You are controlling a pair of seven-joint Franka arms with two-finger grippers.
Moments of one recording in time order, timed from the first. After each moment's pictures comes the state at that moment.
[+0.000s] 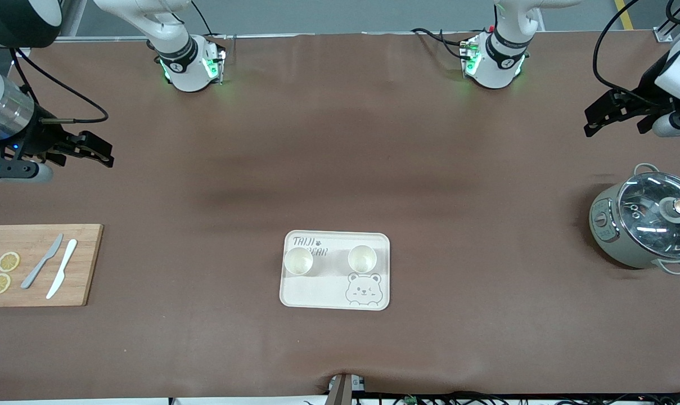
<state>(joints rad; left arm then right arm) -0.02 -0.08 -0.08 -1.60 0.02 1.54 -0.14 0.04 0.03 0.05 -1.59 0.00 1.58 0.11</state>
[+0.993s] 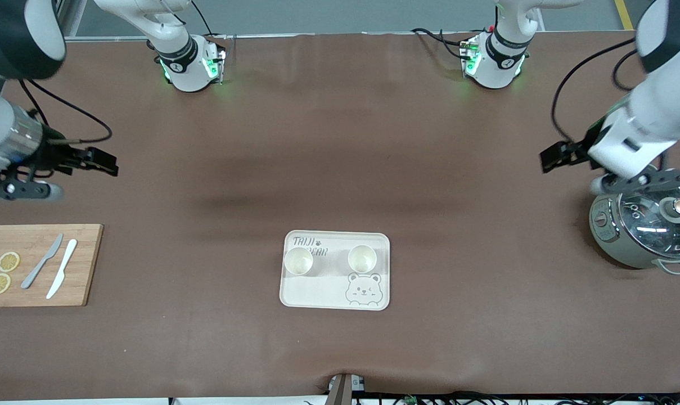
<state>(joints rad) -0.06 0.14 -0.14 -1.53 0.01 1.59 -0.30 0.02 0.13 0.05 -1.58 0.00 1.56 0.10</state>
